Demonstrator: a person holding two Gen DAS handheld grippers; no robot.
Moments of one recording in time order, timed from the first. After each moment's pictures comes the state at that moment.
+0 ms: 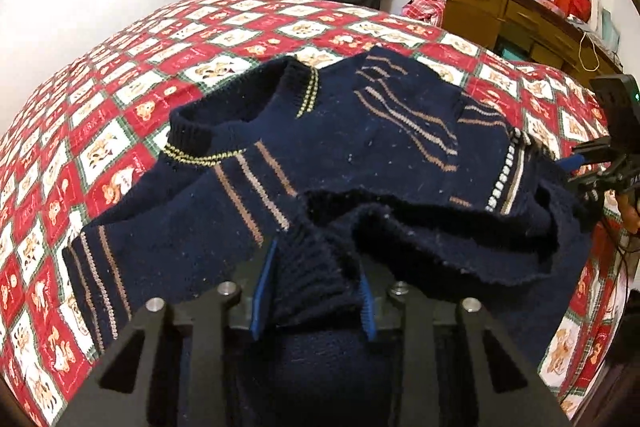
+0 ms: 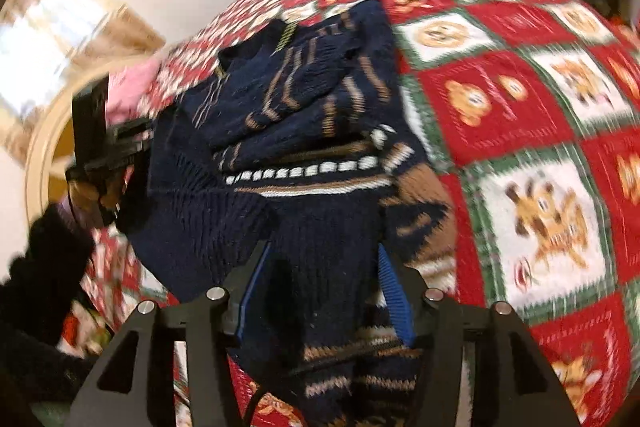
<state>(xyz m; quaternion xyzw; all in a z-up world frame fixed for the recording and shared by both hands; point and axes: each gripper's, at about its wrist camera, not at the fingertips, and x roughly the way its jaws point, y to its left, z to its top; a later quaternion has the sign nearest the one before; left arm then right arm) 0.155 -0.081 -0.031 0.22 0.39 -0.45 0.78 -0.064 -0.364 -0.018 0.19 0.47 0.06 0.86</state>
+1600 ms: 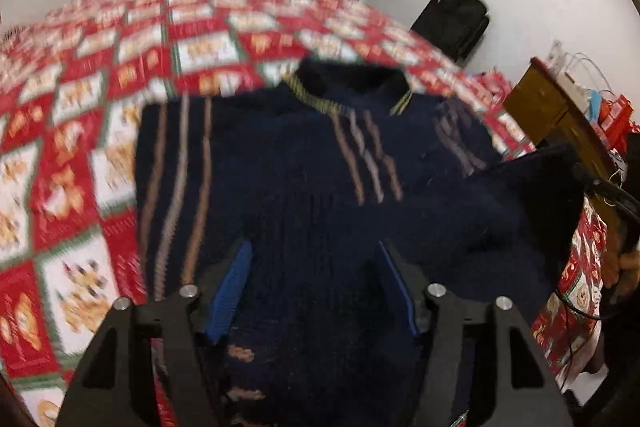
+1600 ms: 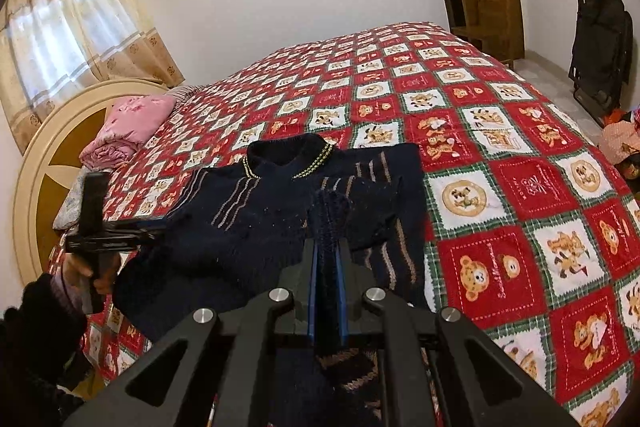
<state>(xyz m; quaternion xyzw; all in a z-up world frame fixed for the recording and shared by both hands) 0.165 0.006 -0.041 0.03 0.47 -0.34 0.81 -0.026 -0.356 0.060 0.13 0.35 0.05 0.93</state>
